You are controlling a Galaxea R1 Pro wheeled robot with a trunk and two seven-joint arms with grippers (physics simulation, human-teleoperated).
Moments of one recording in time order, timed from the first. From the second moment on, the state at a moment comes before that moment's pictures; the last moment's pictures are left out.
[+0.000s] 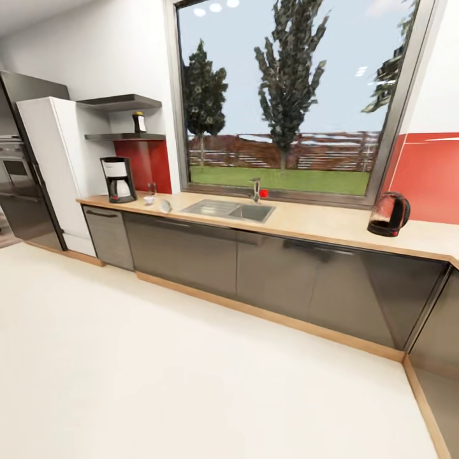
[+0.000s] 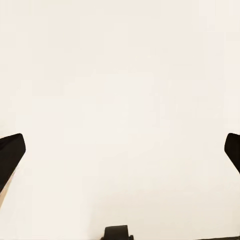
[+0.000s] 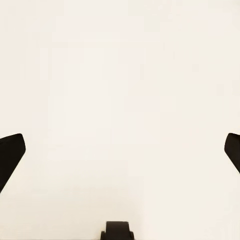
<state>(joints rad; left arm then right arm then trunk) -0.11 0.00 -0.01 -0.35 -0.07 -0.19 -0.02 -0.01 -0.03 0.00 -0.54 0.01 -0.12 0.01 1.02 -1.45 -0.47</state>
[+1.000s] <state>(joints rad) -0.11 0.01 0.00 -0.35 -0.07 -0.19 -0.02 -0.01 -0.03 0.00 -0.54 0.01 -0.12 0.01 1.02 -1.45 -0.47</state>
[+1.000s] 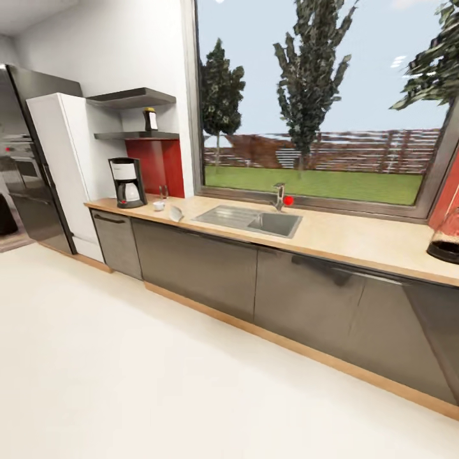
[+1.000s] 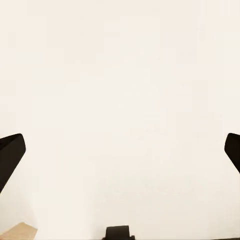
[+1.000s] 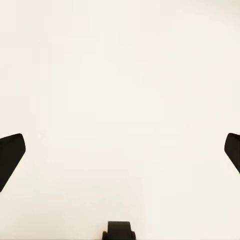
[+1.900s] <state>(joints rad) -0.11 0.01 0.00 -0.35 -0.07 -0.19 -0.02 -0.01 -0.03 0.00 -0.54 0.01 -0.12 0.01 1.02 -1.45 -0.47</state>
